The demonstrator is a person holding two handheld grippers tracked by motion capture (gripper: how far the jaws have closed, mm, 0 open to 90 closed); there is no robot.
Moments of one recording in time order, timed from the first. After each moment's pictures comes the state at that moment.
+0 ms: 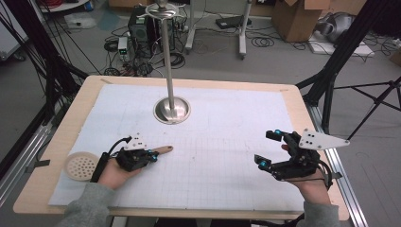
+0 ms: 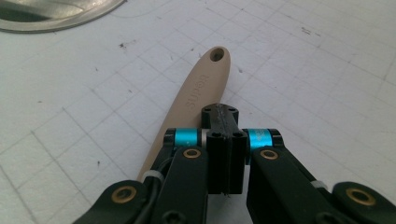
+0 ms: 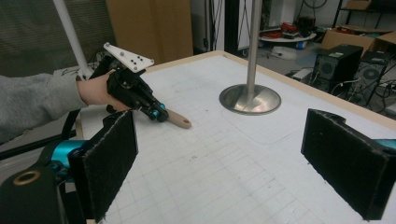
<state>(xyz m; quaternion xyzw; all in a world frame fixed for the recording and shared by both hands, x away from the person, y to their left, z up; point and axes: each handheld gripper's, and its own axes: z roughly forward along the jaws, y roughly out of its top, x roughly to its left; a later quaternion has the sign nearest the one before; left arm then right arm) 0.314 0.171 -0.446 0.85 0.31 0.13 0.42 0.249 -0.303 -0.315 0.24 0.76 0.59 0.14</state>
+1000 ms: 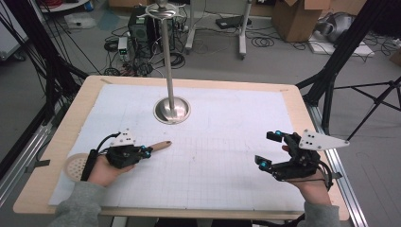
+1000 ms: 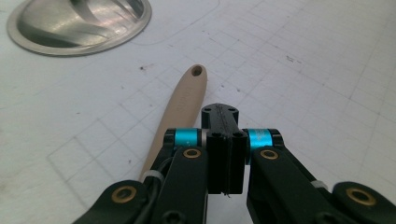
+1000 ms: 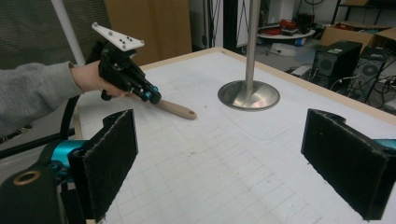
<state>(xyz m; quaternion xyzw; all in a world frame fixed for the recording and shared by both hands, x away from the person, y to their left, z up) 0.309 0.200 -0.422 0.83 0.30 0.12 0.46 0.249 -0.305 -0.318 0.25 0.76 0.59 0.14</state>
